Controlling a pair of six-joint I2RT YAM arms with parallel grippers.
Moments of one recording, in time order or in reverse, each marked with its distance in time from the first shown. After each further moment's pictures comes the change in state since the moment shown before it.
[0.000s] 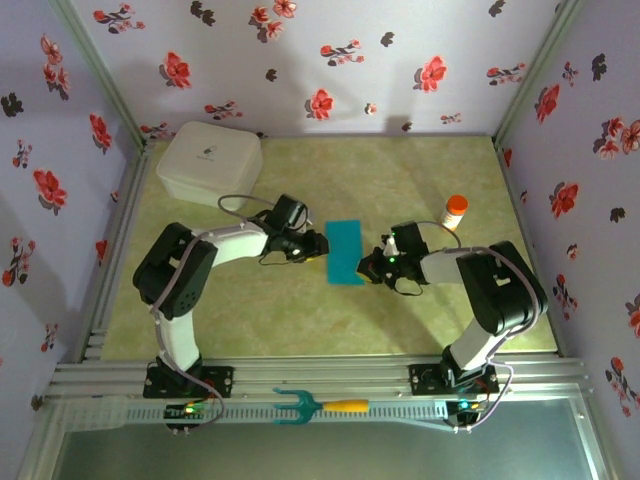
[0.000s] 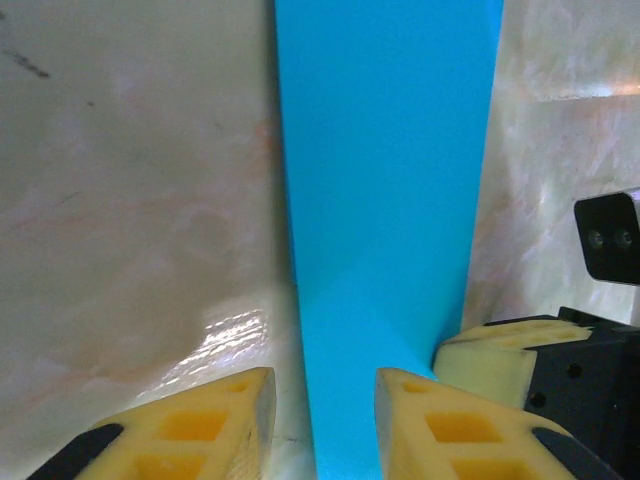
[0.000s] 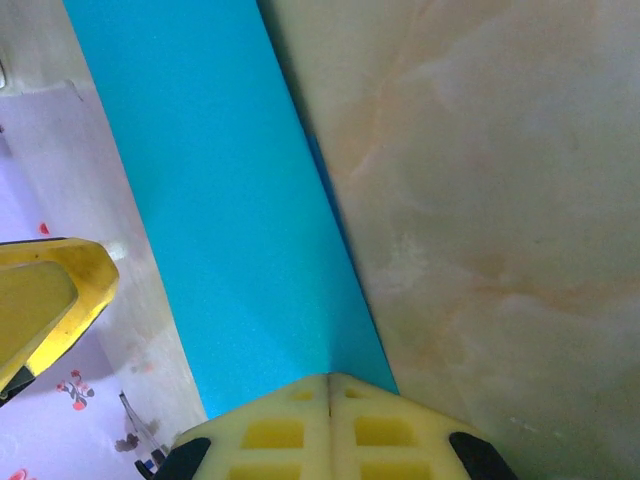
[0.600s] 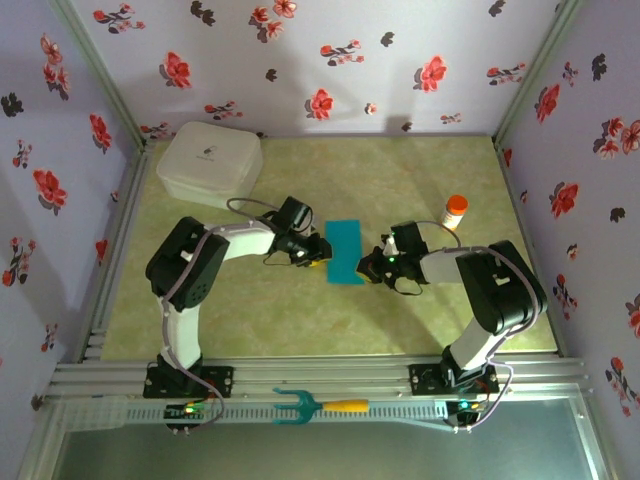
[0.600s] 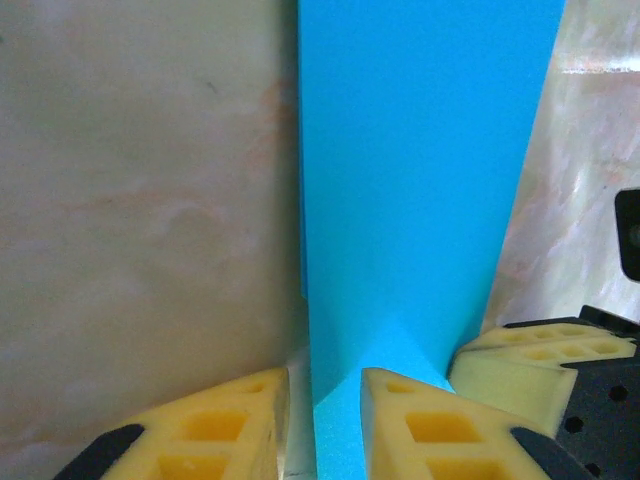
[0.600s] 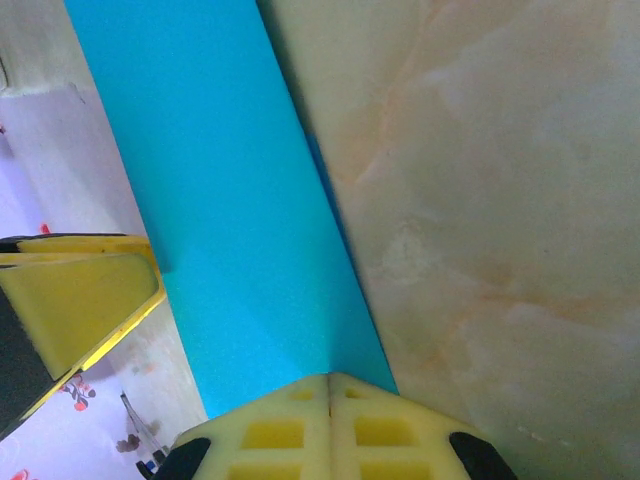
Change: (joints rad) left arm -0.008 0.084 0.044 -0.013 0.060 -0.026; right arm 0.000 0.005 0.004 0.002 0.000 0.000
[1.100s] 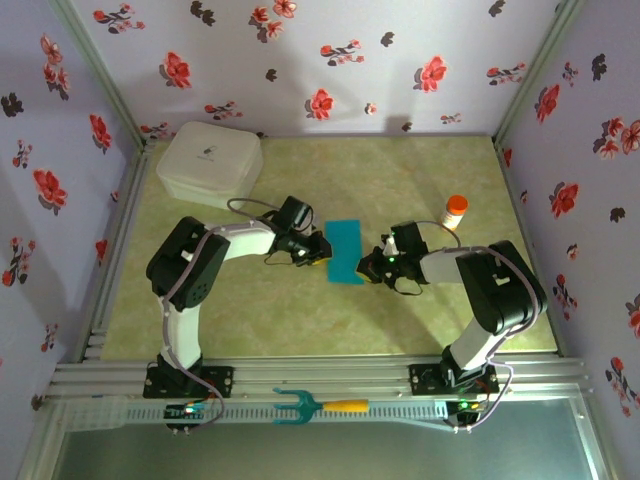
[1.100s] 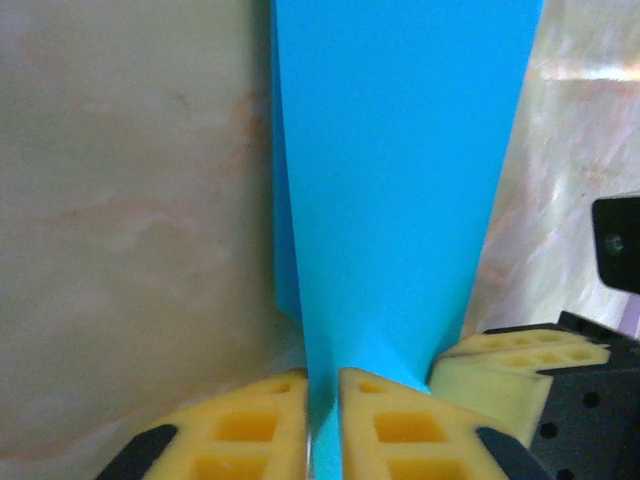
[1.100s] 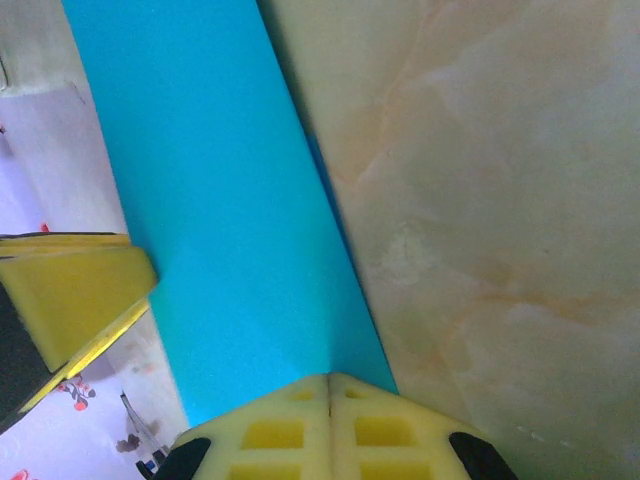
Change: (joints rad) left arm 0.000 0.002 0.000 0.034 0.008 -0.035; right arm 0.000 0.000 0.000 0.000 0.000 0.000
